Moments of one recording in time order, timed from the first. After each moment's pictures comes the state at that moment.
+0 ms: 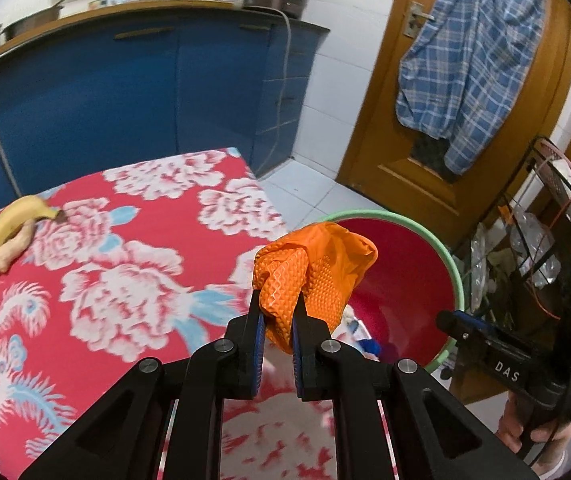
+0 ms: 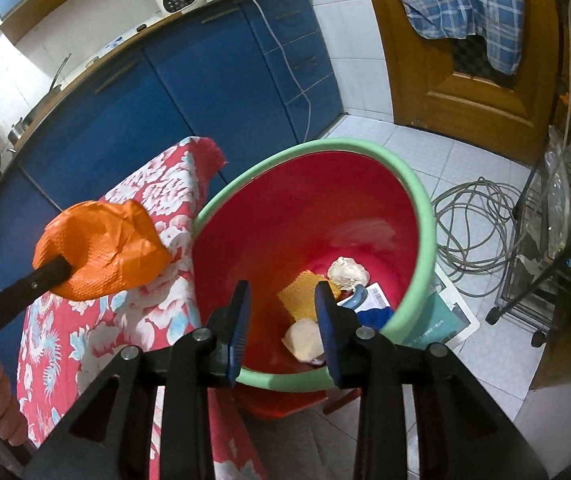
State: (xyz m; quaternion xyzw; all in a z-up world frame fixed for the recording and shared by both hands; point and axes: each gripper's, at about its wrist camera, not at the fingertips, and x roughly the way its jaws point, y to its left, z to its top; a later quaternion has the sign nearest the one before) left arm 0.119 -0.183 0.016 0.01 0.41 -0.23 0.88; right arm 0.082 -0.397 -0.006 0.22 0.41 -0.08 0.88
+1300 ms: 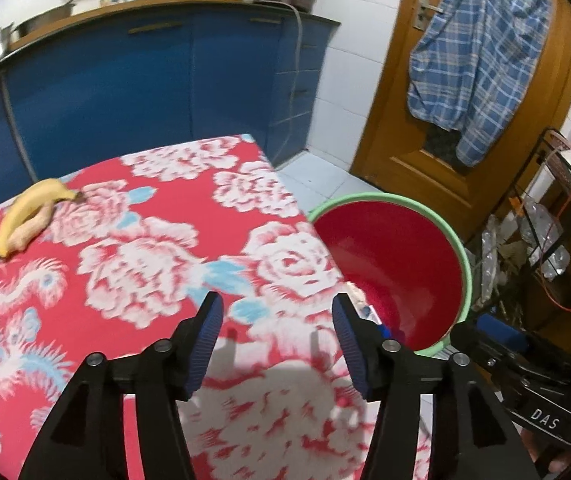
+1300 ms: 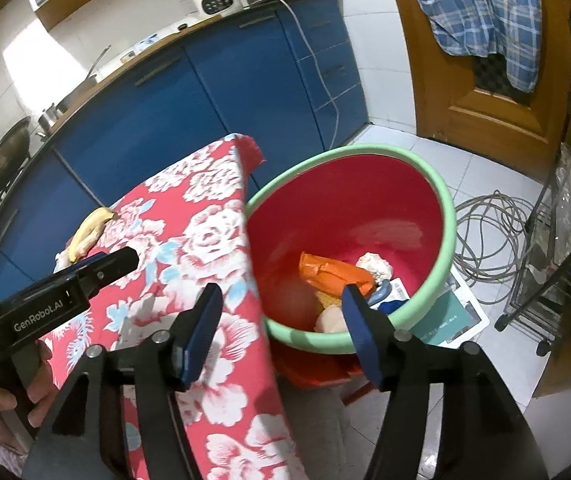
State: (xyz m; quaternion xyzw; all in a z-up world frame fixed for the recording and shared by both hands) left arm 0.094 -0.166 0.015 0.02 0.42 -0.19 0.89; right arm 0.055 -0.353 0.024 0.20 0.40 -0.04 0.89
